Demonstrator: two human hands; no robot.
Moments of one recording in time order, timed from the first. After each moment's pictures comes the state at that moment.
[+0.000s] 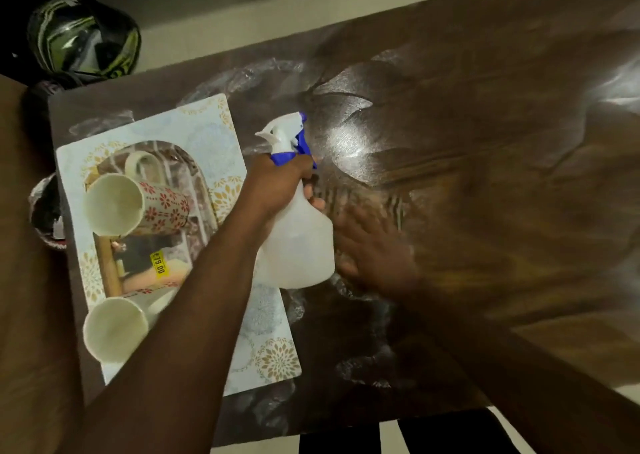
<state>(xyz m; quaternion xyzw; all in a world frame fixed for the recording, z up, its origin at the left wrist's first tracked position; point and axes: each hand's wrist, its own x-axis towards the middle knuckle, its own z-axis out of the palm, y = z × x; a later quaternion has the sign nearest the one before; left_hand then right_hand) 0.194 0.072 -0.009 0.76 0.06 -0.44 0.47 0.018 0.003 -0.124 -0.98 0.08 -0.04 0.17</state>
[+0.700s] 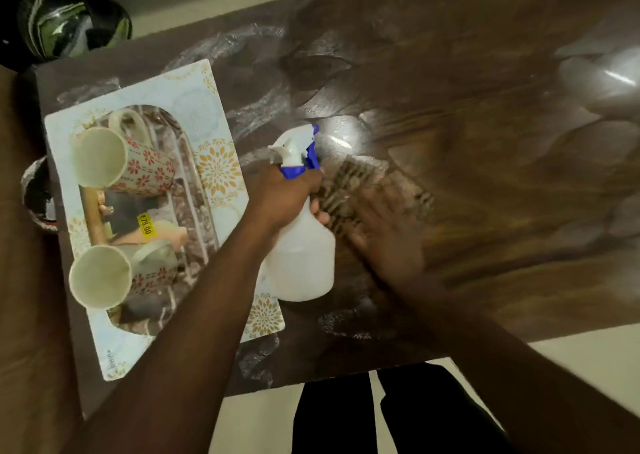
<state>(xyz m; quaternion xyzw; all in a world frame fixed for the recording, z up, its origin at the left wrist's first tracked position) 0.122 0.106 -0.018 0.76 0.04 -0.46 0.46 -0.041 0.029 -0.129 -0.96 0.25 -0.06 0.14</state>
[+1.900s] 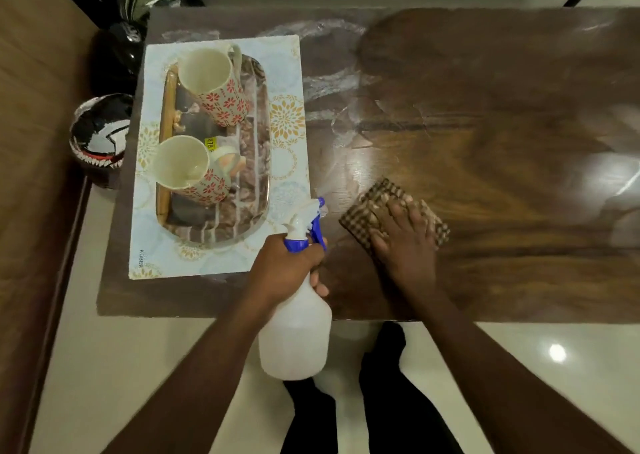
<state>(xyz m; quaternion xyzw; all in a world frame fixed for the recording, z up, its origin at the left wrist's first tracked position) 0.001 0.277 -0.004 0.77 0.06 -0.44 0.46 -0.094 0.094 -0.119 -0.95 0.27 -0.01 0.15</state>
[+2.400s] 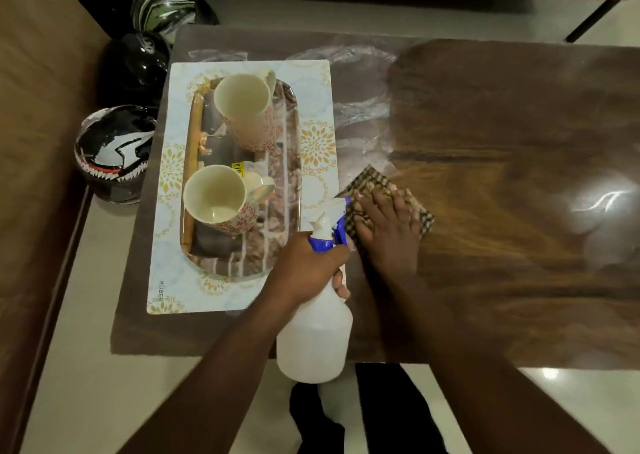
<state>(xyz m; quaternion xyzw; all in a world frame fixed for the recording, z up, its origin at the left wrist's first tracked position) 0.060 0.281 -0.002 0.76 0.00 -0.44 0.48 0.005 0.125 -0.120 -0.95 0.26 -0.07 0.13</state>
